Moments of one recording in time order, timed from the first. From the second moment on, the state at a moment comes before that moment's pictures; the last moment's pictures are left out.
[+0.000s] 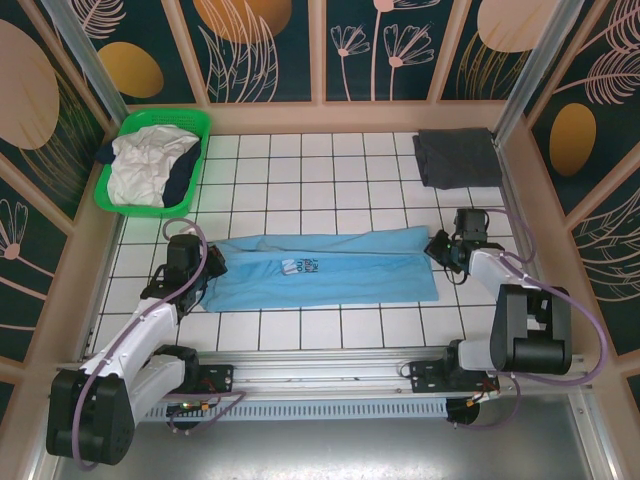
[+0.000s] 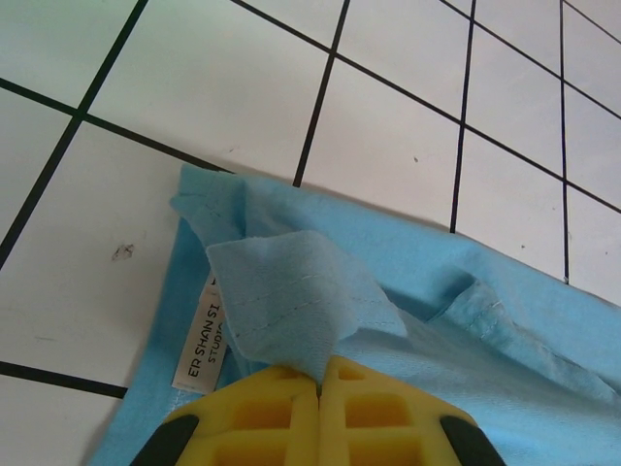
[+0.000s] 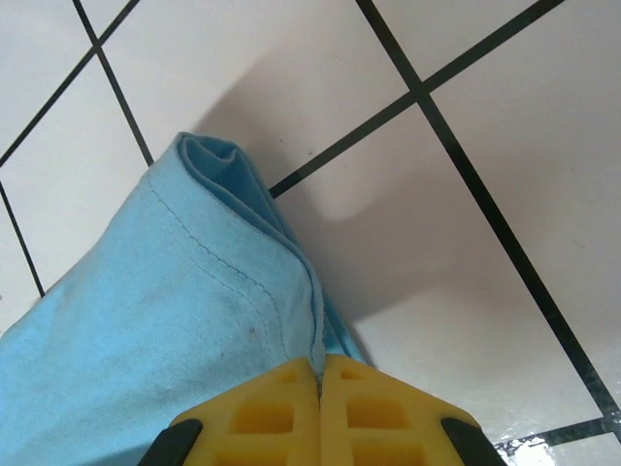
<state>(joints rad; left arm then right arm) -0.16 0.95 0.40 -0.17 0.01 -0.60 -0.04 1.35 0.62 -0.27 -0.20 0.55</state>
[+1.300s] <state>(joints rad) -0.16 1.01 0.42 -0.14 -0.01 -0.56 -0.02 1.52 0.69 -0.24 -0.13 0.52</state>
